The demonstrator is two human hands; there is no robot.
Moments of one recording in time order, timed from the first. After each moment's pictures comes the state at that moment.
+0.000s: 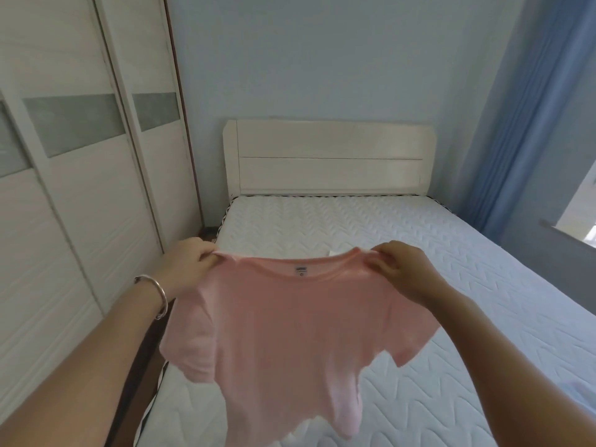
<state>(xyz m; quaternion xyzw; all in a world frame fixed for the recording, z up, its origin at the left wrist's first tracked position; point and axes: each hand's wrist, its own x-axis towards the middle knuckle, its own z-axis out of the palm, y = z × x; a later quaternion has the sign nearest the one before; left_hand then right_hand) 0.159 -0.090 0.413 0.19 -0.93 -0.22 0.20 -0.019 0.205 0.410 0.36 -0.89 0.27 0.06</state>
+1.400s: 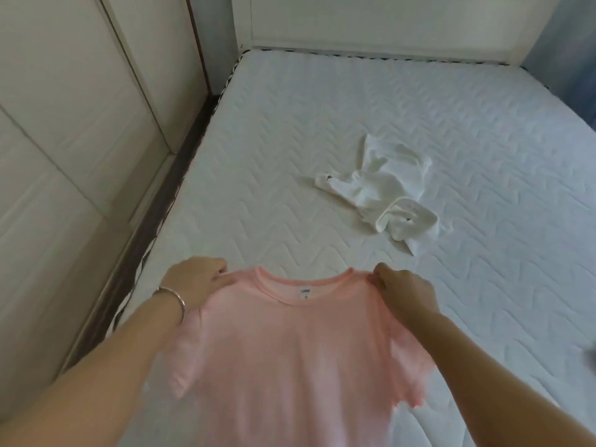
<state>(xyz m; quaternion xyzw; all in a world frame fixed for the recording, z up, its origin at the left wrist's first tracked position) 0.082 -0.120 0.099 0.27 -0.95 -0.14 -0.06 -0.111 0.156 0.095 0.34 -0.94 0.02 -0.09</state>
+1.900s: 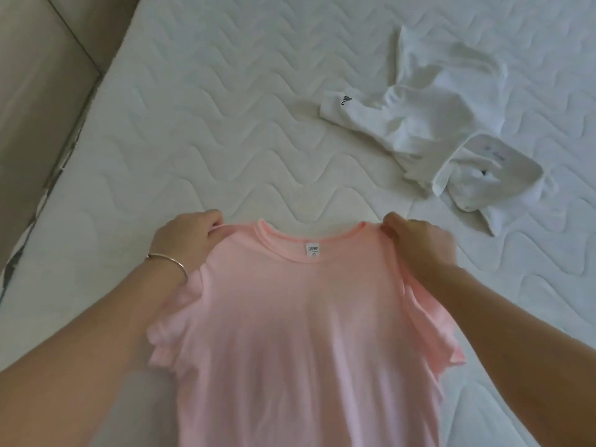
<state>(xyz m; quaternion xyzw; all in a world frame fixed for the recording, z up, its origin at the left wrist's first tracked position) -0.071 -0.226 -0.128 0.30 -0.94 -0.16 0.00 -0.263 0.055 -0.118 0.31 -0.95 0.00 -0.08</state>
